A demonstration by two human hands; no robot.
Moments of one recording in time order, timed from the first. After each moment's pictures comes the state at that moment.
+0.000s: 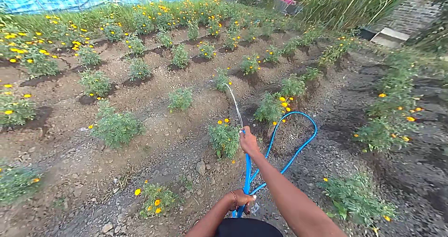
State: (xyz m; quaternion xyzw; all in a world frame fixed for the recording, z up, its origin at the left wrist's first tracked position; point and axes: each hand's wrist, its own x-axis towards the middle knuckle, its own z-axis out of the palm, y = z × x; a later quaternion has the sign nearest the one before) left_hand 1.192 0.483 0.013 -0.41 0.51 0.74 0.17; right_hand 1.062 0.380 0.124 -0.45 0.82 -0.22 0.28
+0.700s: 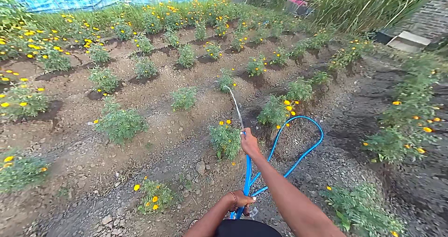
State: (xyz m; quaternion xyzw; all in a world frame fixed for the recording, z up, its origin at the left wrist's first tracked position) left_hand 1.173 0.485 0.009 -0.43 0.51 0.73 0.17; right_hand 1.044 0.376 0.116 -0.47 0.80 -0.22 0.30
